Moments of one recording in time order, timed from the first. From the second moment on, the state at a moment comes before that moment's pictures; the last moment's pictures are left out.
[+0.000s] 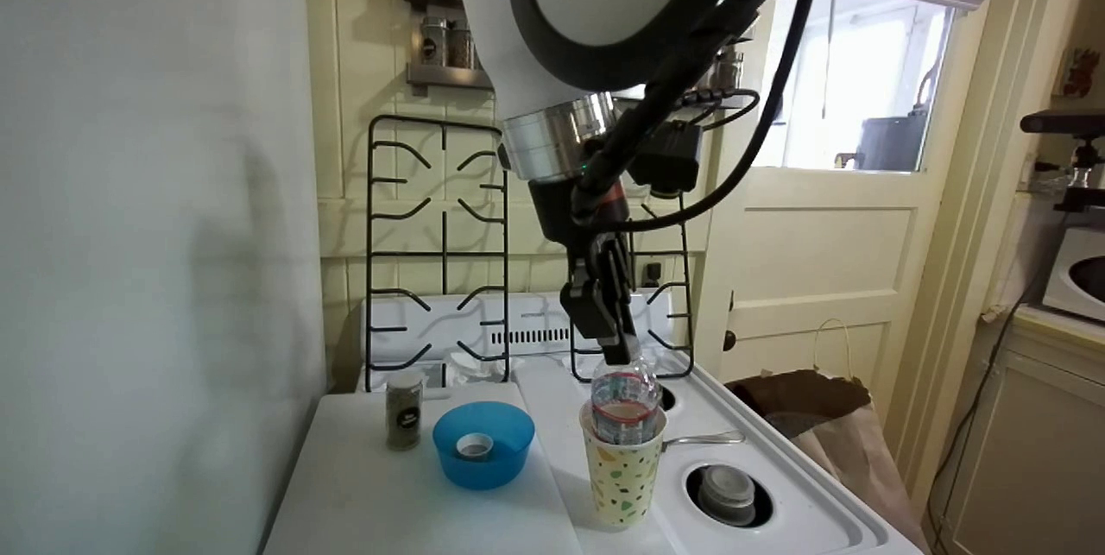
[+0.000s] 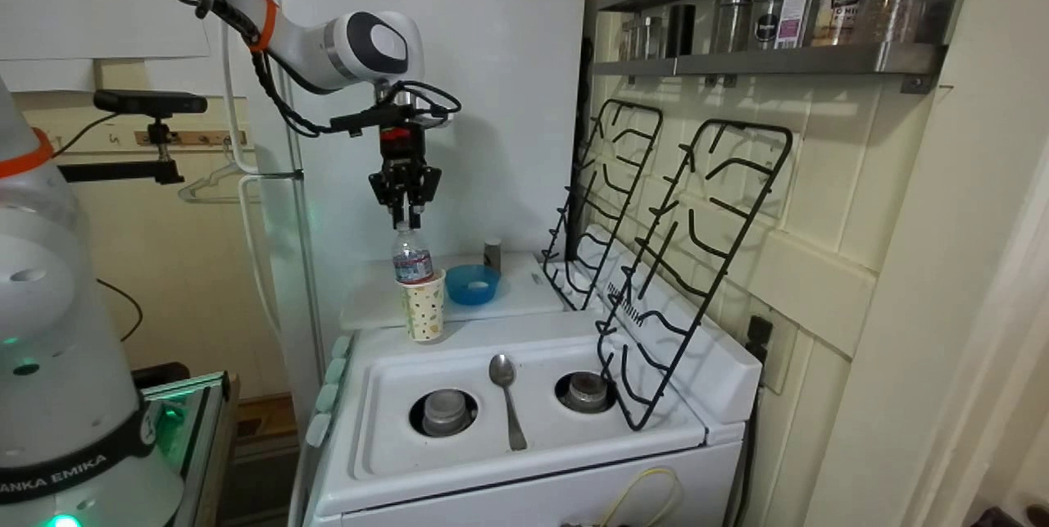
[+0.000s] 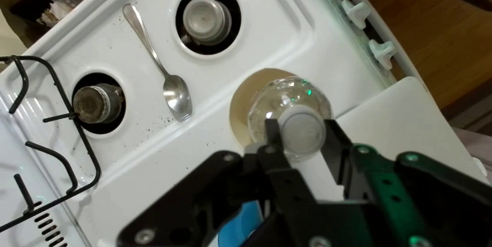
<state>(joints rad) 0.29 -0.16 0.29 -2.25 -0.24 1.85 -0.08</state>
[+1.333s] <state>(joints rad) 0.32 -0.13 0.29 -2.32 0.09 2.45 -0.18</state>
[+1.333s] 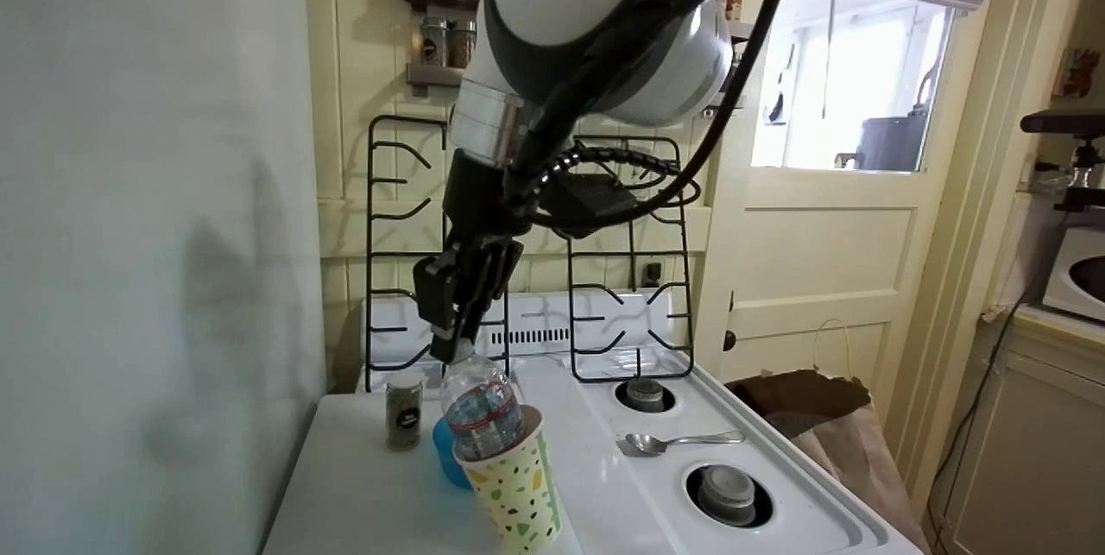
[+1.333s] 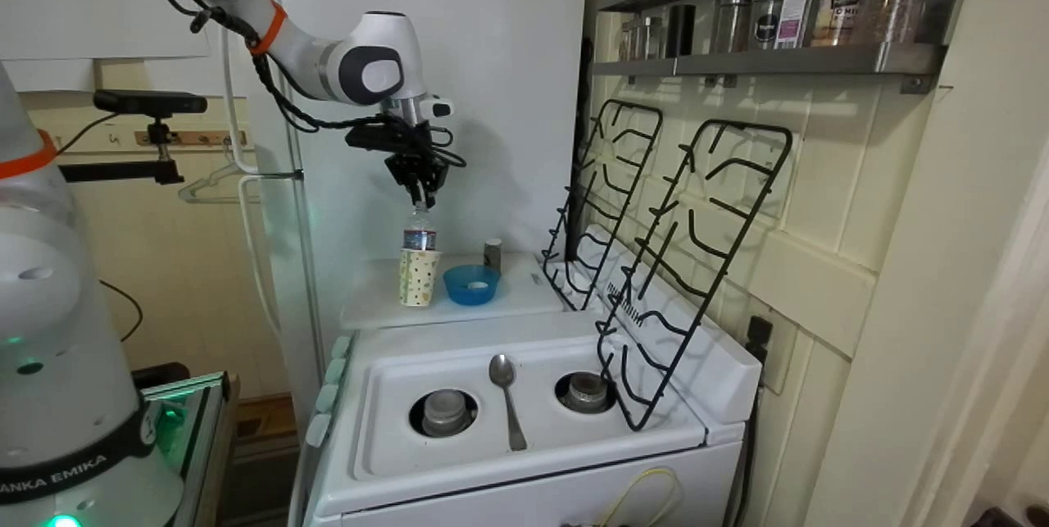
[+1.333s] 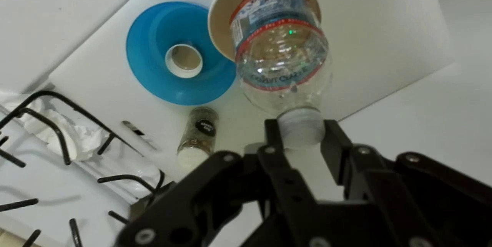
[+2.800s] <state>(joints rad) 0.21 -0.36 0.14 -2.34 -0.03 1.86 -0.35</state>
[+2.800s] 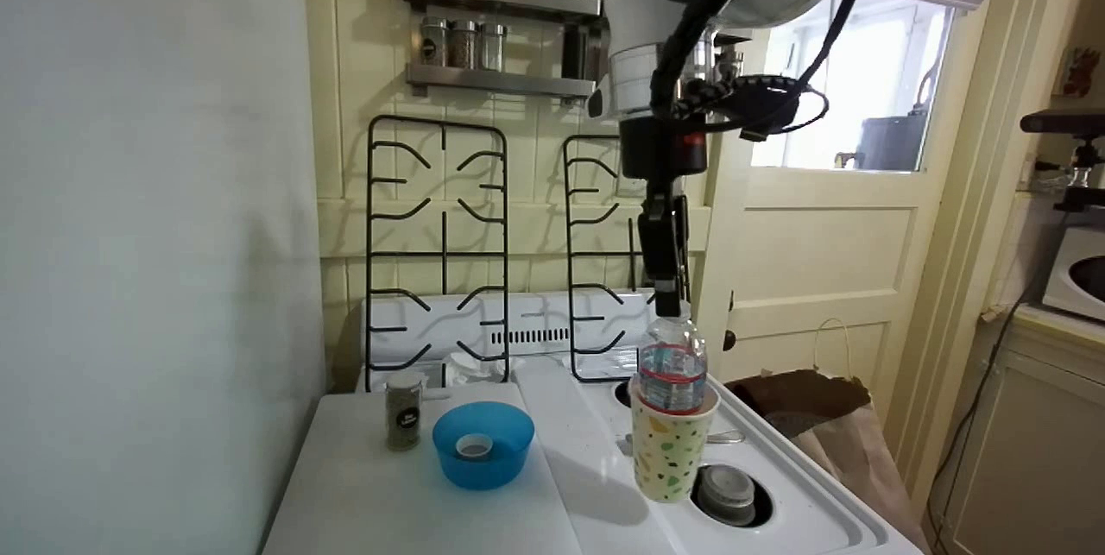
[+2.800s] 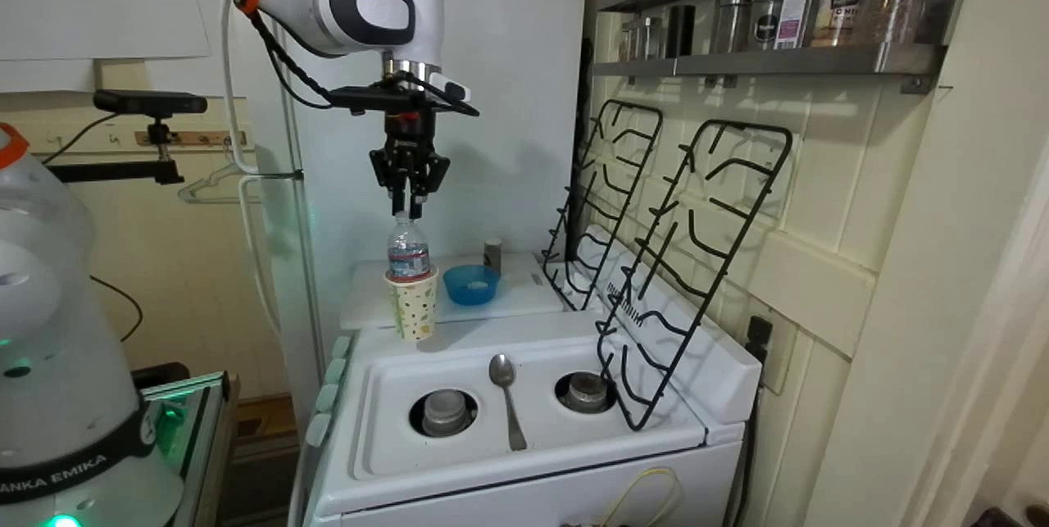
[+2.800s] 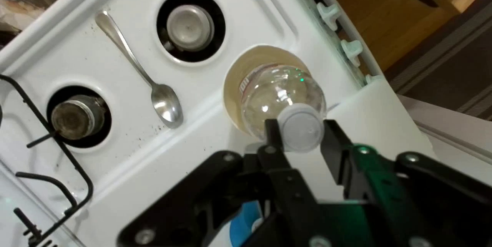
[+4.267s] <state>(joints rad) 0.23 -0.25 0.21 -2.36 -0.12 1.92 -0.26</state>
